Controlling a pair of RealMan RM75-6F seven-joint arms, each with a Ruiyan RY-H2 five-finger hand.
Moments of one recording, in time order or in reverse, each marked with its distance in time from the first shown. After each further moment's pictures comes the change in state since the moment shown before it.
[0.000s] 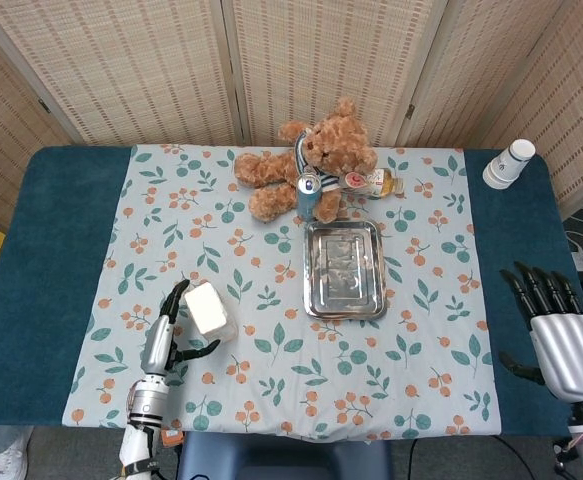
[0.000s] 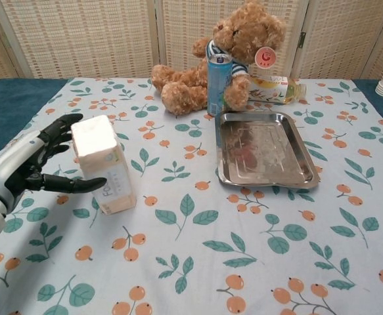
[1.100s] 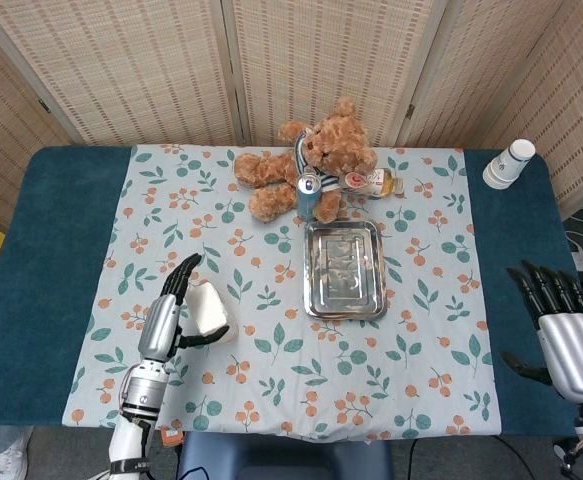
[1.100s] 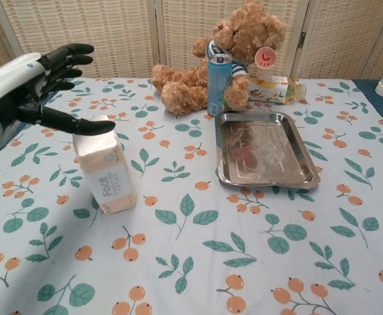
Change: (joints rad) left arm -0.076 0.170 -0.088 -0.417 -0.045 0.003 0.399; right arm -0.007 0.040 0.002 -0.015 0.006 -0.001 0.048
